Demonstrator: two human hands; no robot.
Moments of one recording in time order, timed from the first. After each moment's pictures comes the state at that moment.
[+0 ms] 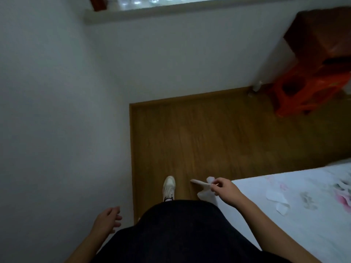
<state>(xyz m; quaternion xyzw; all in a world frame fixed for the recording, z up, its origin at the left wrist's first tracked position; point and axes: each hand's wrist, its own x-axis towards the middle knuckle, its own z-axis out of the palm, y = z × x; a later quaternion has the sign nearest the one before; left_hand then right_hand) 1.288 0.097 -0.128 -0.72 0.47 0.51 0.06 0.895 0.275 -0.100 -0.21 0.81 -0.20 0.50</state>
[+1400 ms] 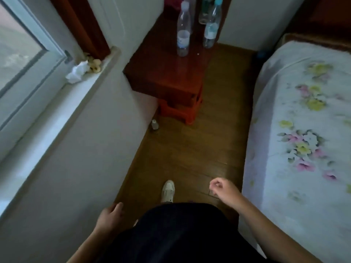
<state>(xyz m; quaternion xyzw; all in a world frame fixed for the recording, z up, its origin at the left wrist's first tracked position) 0.455 -0.299 -0.135 -0.36 0.79 0.39 0.31 0.425 0.128 -0.088 0.23 0.79 -0.44 0.36</state>
